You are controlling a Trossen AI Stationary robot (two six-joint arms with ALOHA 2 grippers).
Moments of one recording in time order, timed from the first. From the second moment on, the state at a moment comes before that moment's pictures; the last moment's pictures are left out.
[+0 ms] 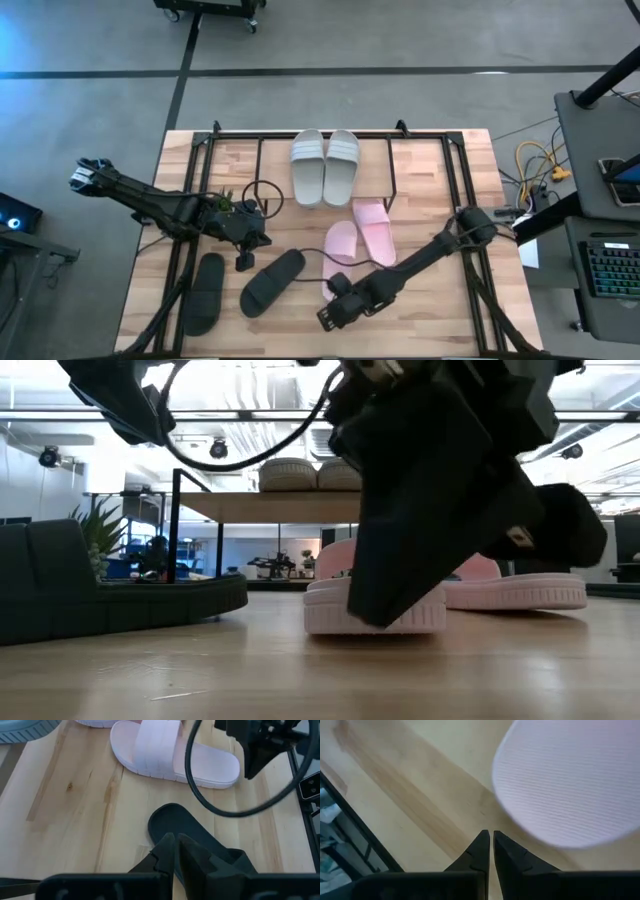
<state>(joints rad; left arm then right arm) -0.32 1.03 0.82 -0.58 -0.16 -0.41 0.53 2.12 1.48 -0.39 0.10 1.49</state>
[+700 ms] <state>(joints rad) -0.32 1.03 0.81 -0.59 -0.16 -0.41 0.49 2.14 1.52 -0.71 0.28 1.56</state>
